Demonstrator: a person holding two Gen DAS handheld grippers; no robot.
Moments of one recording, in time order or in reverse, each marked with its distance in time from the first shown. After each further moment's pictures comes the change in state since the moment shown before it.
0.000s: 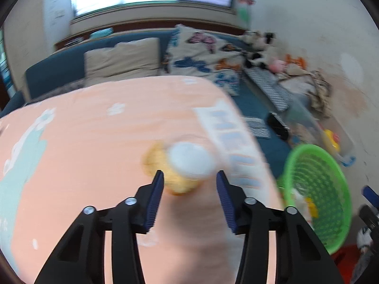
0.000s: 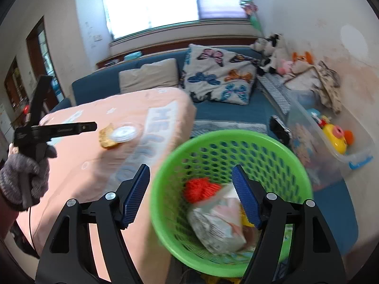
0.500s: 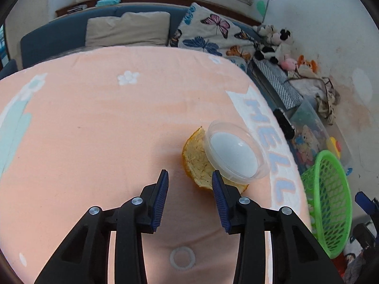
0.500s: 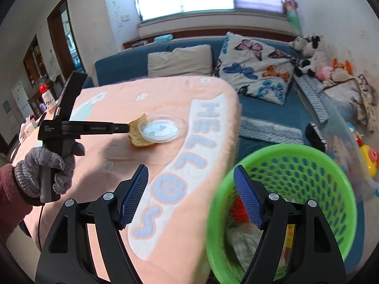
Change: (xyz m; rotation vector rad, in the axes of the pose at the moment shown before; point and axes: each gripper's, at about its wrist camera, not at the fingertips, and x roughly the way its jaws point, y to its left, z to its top) left arm 0.064 0.056 0.000 -0.084 0.120 -0.100; right arm 0.070 0.072 0.027 -0.105 0.094 0.131
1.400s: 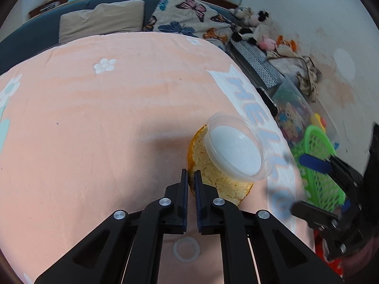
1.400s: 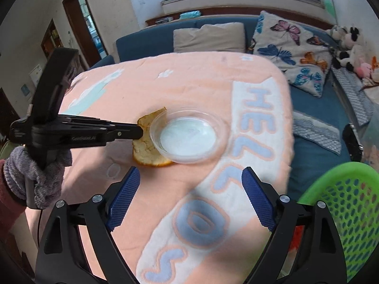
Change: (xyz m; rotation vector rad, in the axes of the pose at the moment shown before) left arm 0.008 0.007 -0.007 0.108 0.091 -0.128; right arm 0.102 0.028 0.022 -0.064 0.134 0.168
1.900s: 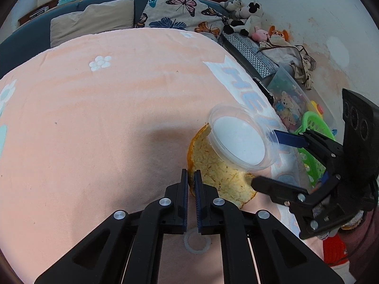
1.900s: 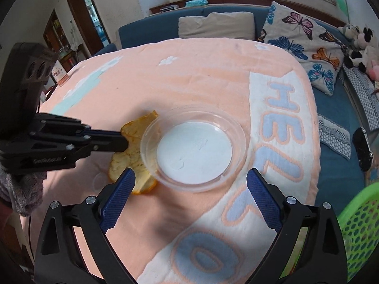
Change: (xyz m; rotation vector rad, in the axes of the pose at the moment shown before) left arm 0.001 0.008 -0.004 0.050 0.029 -0.017; right arm 0.053 -0.002 0.017 -0.021 0.058 0.009
